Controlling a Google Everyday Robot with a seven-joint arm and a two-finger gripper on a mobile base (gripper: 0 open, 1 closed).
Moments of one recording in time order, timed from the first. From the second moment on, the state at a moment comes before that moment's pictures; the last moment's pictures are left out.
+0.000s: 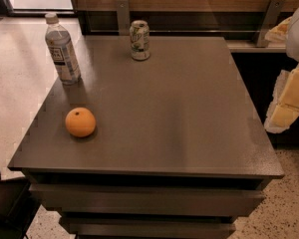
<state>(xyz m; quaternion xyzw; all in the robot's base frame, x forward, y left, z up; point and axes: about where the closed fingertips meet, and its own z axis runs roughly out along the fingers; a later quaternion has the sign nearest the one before) 0.438 -0.214 0.987 -0.60 0.78 -0.05 0.18</state>
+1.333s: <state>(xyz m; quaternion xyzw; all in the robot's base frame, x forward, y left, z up) 0.490 -0.205 0.992 -0.54 0.80 -0.01 0.26</state>
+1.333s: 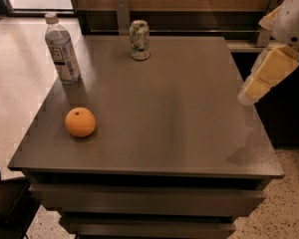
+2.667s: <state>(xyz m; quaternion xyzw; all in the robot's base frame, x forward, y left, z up) 0.596 -0.149 0.961 -0.42 0.73 0.12 0.53</state>
